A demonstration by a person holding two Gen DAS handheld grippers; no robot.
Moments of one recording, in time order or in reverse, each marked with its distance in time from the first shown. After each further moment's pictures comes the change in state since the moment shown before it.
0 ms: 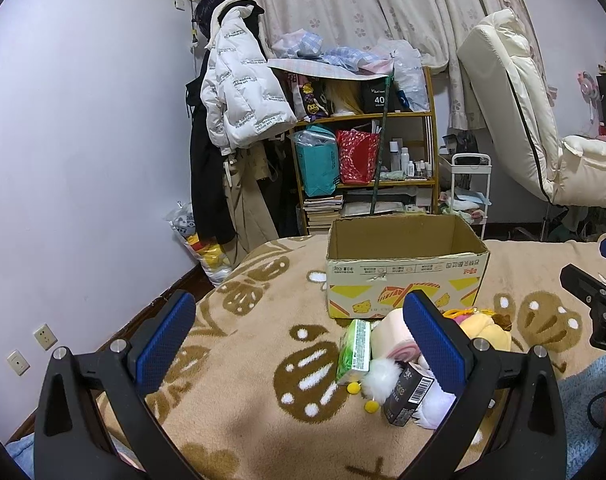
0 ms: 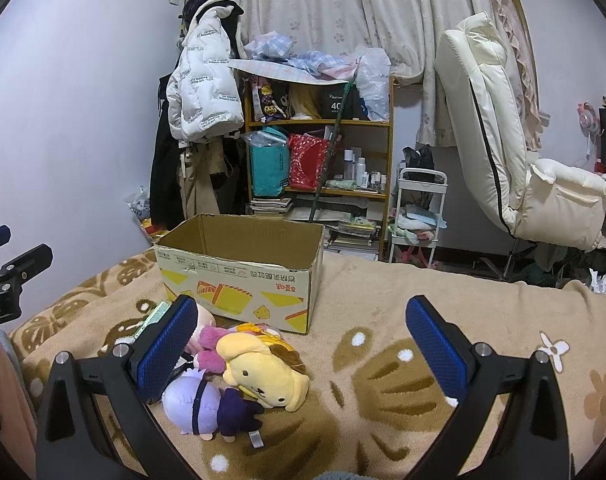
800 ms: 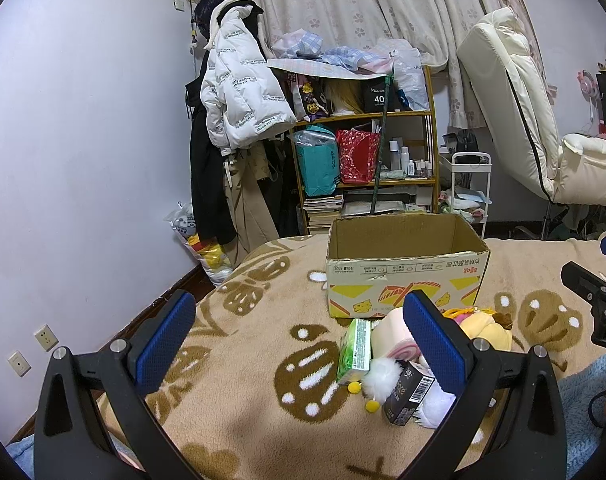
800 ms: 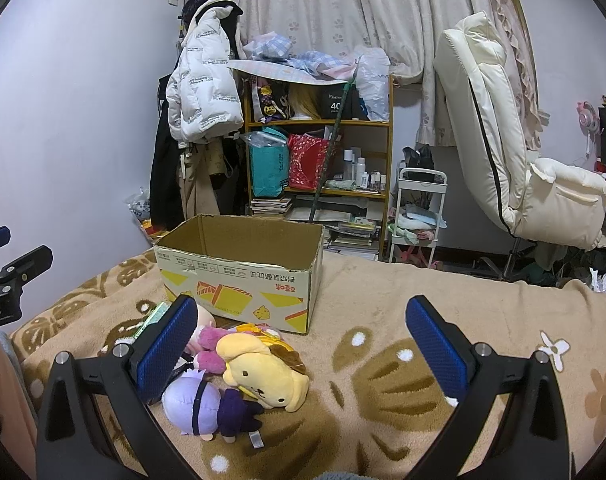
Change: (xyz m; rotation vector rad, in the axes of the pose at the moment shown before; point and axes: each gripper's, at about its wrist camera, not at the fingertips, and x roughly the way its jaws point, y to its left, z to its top) left arm 0.000 -0.001 -0.001 0.001 -0.002 0.004; right arm 0.000 0.000 0.000 0.002 -0.001 0.001
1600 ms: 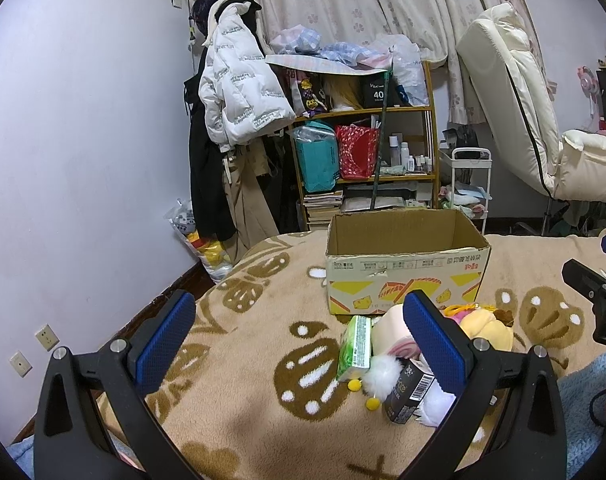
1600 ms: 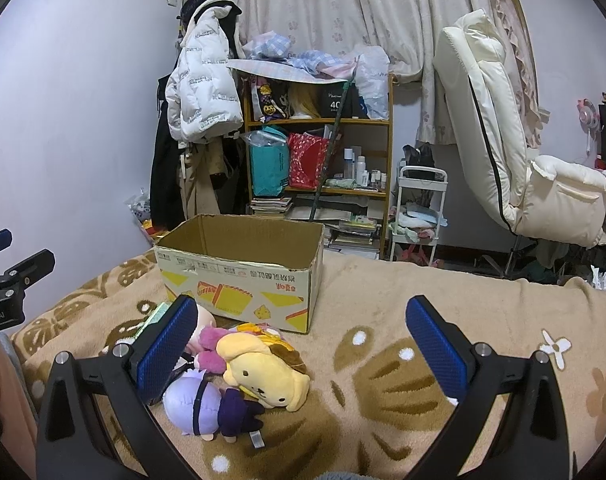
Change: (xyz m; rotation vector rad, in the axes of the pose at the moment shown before) left arm 0.008 0.001 -0.006 0.008 0.021 -0.002; right arm -0.002 -0.001 0.003 0.002 0.007 -0.001
